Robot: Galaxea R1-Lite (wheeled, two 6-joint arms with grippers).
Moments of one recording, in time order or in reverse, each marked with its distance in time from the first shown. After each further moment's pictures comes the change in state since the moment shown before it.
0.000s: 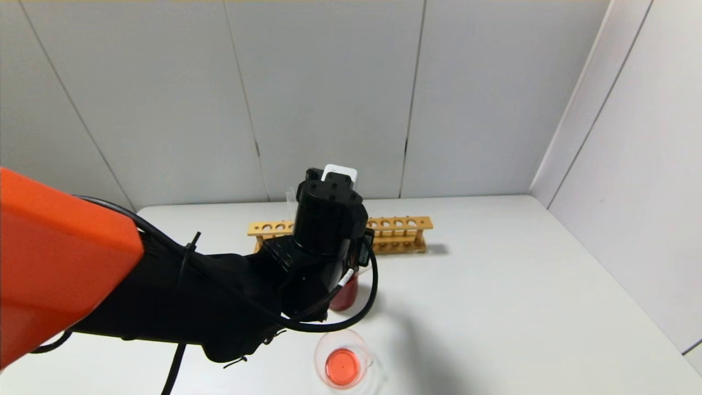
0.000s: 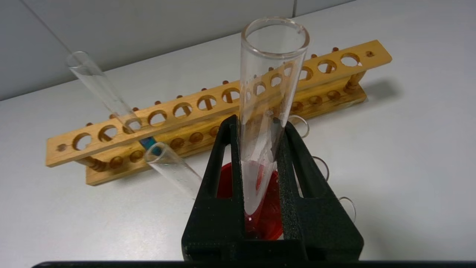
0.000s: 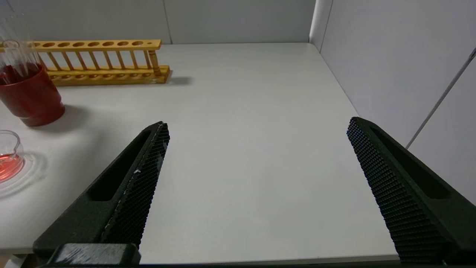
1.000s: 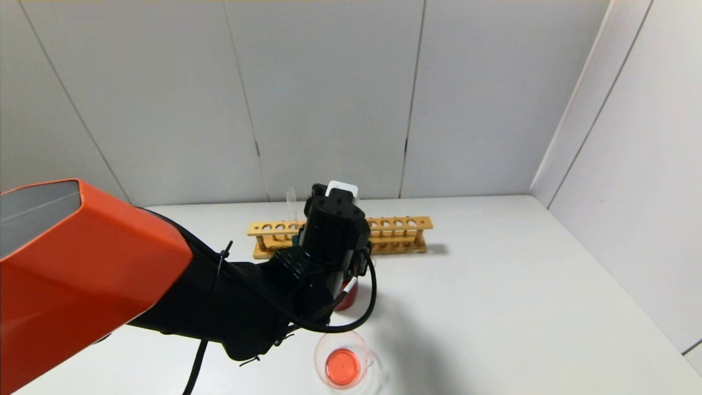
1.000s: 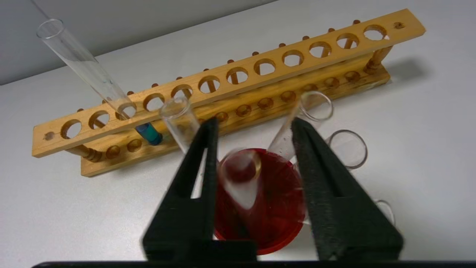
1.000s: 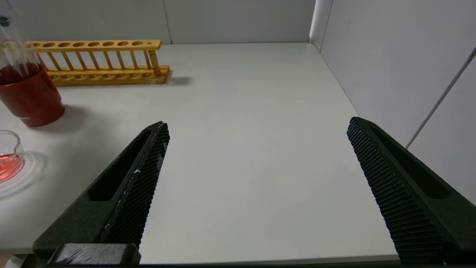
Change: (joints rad) left arm 0.020 0.059 0.013 -0.029 -0.004 0.004; right arm 0.000 0.000 0.000 0.000 0.000 0.000
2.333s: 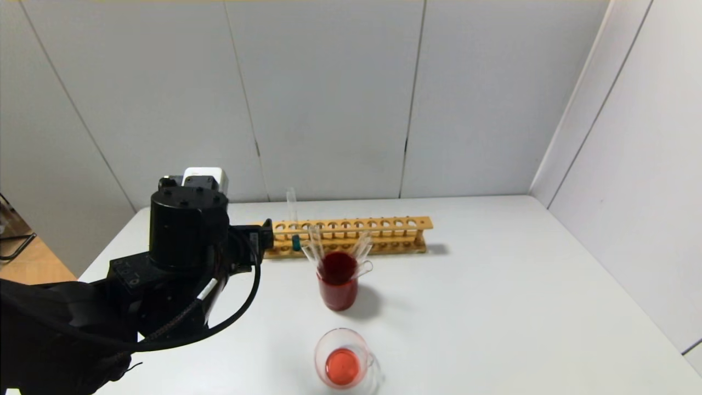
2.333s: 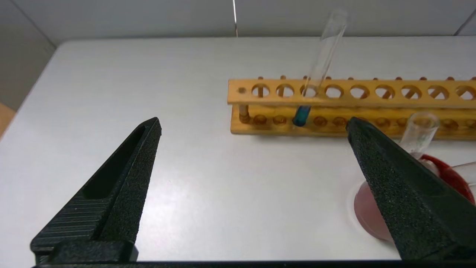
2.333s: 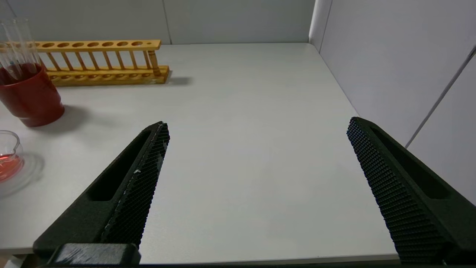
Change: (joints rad) left arm 0.196 -0.363 0.383 -0.035 0.132 -0.115; right arm 0.000 0.000 0.000 0.000 0.000 0.000
